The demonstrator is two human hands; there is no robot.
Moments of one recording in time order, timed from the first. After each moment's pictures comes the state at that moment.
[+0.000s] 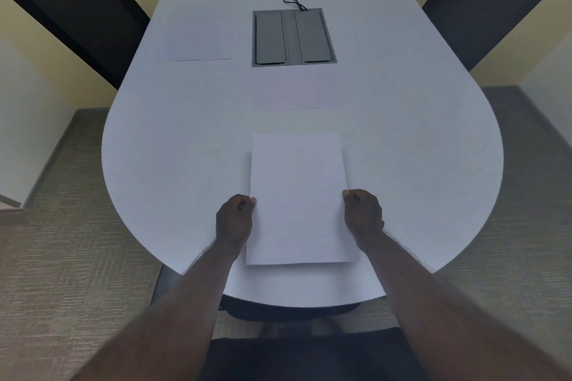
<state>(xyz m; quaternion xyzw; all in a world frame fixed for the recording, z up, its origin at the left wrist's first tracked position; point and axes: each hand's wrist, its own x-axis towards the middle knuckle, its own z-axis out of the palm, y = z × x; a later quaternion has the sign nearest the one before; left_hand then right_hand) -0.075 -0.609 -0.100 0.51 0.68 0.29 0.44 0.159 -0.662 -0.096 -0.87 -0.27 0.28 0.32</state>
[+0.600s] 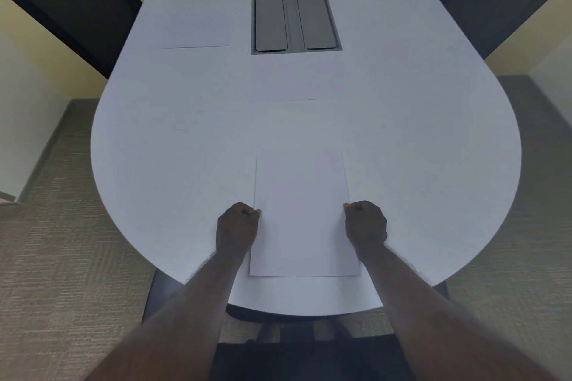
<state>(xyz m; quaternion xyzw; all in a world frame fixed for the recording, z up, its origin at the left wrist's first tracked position) -0.070 -0.602 -0.131 0.53 0.73 0.19 0.39 0.158 -0.661 -0.139 -0.89 -0.23 0.27 0.28</state>
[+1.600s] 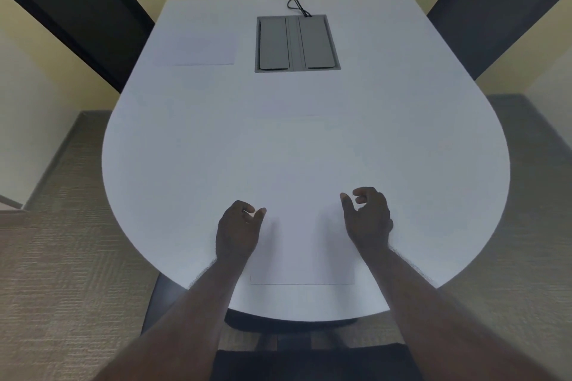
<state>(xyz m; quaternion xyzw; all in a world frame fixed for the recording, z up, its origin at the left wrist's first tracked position) -0.068 -0.617 -0.103 0.57 0.69 0.28 0.36 0.160 -0.666 -0.094 -0.85 -0.35 0.15 0.38</state>
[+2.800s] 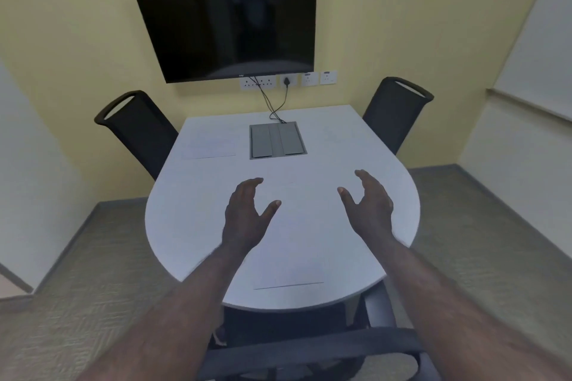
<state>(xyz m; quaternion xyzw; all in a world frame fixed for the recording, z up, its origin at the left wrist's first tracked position) -0.076 -0.746 0.146 0.76 0.48 0.39 0.21 0.158 -0.826 0.153 -0.76 -0.46 0.02 0.46</state>
